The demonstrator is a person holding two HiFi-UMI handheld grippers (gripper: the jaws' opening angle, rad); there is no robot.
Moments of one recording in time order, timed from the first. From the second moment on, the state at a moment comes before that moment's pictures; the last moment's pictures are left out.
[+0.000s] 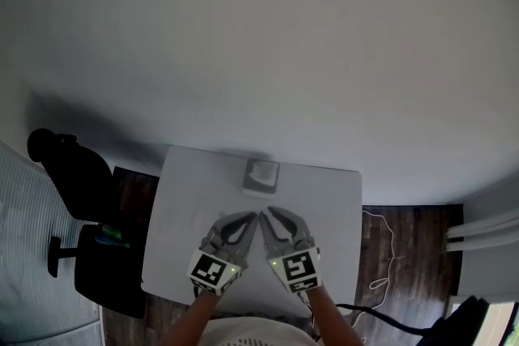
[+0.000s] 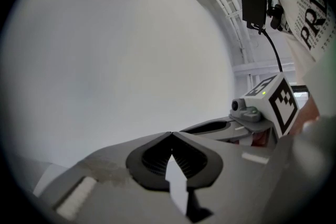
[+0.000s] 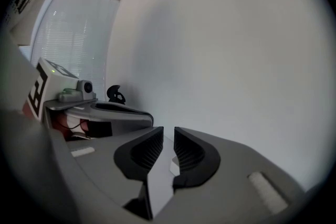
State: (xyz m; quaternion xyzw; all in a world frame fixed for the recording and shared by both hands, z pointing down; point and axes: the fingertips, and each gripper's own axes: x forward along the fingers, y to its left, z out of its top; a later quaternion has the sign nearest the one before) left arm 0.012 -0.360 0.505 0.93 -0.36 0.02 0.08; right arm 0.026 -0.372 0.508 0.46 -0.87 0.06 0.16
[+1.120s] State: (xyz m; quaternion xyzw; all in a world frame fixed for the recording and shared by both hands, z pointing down) left arm 0.024 -0.477 0.644 0.91 -0.37 0.04 0.17; right arm 0.045 -0.490 0.666 0.47 -0.83 0.09 0.28
